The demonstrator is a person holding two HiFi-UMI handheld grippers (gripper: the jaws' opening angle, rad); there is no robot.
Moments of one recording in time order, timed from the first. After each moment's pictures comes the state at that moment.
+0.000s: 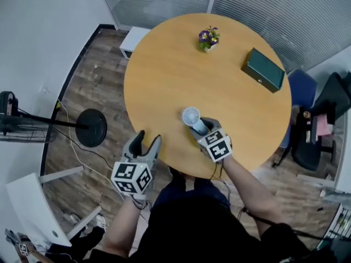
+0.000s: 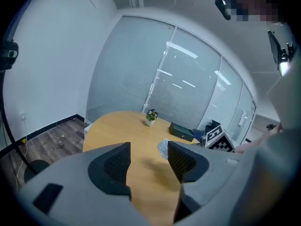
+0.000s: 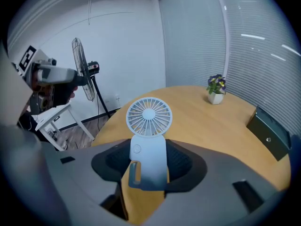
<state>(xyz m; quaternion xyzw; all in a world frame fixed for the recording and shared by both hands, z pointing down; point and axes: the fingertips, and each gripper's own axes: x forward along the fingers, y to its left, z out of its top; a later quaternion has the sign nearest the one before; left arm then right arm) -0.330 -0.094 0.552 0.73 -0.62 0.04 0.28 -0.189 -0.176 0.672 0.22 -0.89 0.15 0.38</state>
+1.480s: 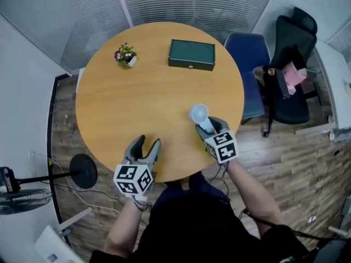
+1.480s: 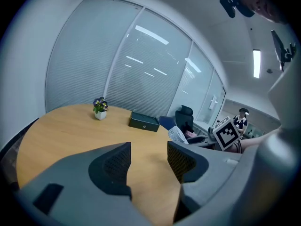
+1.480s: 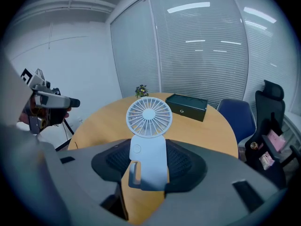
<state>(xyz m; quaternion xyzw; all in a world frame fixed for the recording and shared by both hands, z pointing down) -0.061 -0.169 0.537 0.83 -0.48 0.11 0.26 0.133 -0.208 0.613 0.46 -0.81 0.22 0.28</state>
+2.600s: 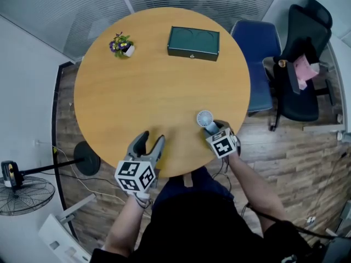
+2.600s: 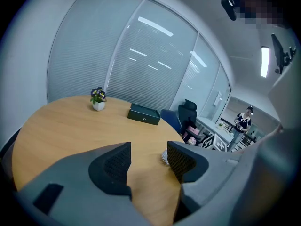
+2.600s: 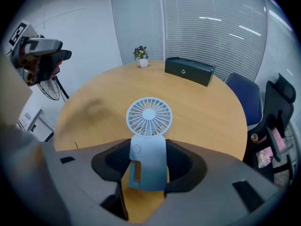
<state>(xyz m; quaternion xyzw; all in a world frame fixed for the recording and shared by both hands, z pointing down) -0.015 -0.183 0.568 0.81 -0.48 0.14 0.30 0.191 -0.197 0.741 0.40 -0.78 0.24 0.41</state>
